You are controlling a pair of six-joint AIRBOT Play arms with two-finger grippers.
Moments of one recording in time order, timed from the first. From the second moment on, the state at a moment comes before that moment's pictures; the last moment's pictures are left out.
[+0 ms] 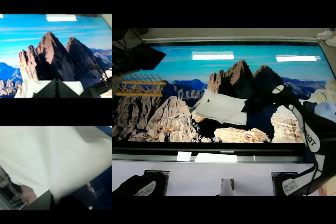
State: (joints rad) left arm -0.18 -1.02 1.49 1.09 -0.97 -1.48; right arm 0.07 -1.74 1.26 -0.73 1.14 1.06
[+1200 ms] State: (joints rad) left arm -0.18 -1.03 1.49 1.09 -0.98 -1.44; right arm -1.00 -1.32 1.81 -1.03 1.69 1.18
